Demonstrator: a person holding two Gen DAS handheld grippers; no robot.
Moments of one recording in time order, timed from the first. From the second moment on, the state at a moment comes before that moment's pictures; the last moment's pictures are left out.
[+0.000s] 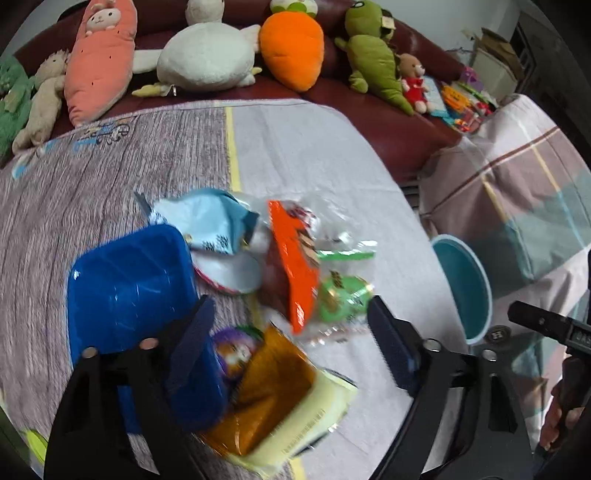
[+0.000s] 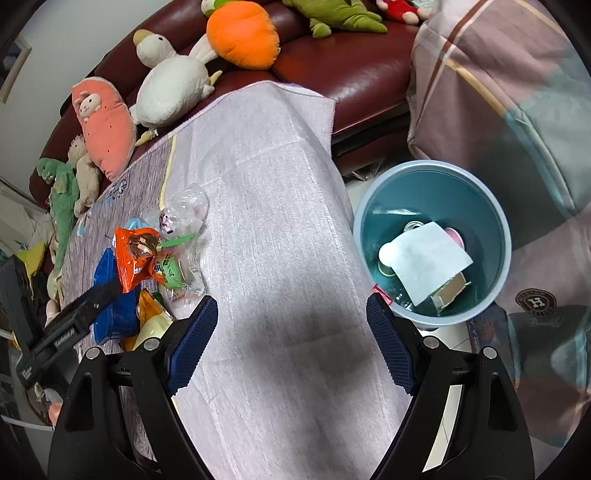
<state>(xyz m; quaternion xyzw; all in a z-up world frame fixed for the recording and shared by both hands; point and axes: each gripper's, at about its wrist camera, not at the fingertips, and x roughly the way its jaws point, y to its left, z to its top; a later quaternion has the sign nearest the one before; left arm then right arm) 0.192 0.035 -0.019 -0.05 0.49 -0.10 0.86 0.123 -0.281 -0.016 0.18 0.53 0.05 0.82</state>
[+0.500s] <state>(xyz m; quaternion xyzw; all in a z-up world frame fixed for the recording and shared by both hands) 0.222 0.036 -0.049 -0.02 0.53 -0.11 0.84 0.161 -0.248 -0.034 0.17 0.56 0.07 0.81</state>
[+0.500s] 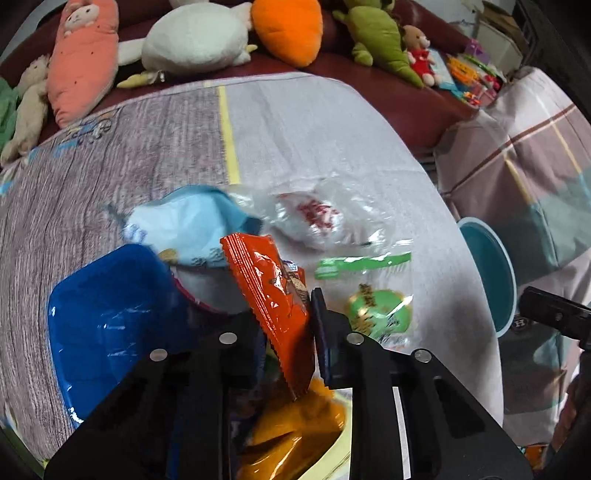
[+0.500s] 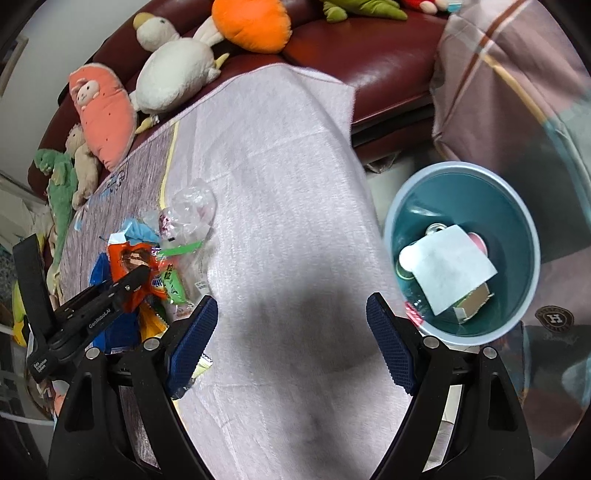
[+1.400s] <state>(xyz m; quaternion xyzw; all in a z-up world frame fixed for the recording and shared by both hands) 0.189 0.077 -0.038 -0.05 0.52 -0.13 0.84 0.198 -0.136 -0.071 0.12 0.56 0.17 0.80</state>
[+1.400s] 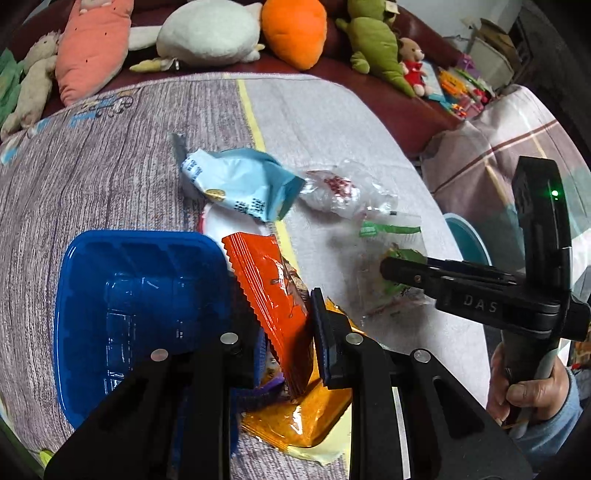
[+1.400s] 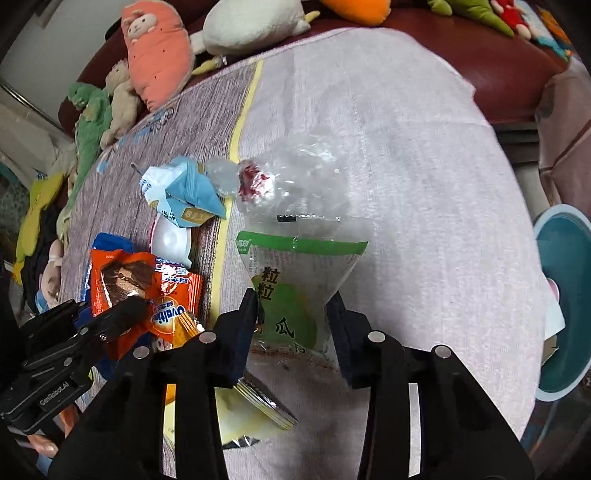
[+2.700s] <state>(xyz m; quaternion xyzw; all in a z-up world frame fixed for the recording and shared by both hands) 0.183 -0.192 -0.013 0.05 0.52 -0.29 0.80 0.102 -0.435 -0.019 0.28 0.44 0.00 0.86</state>
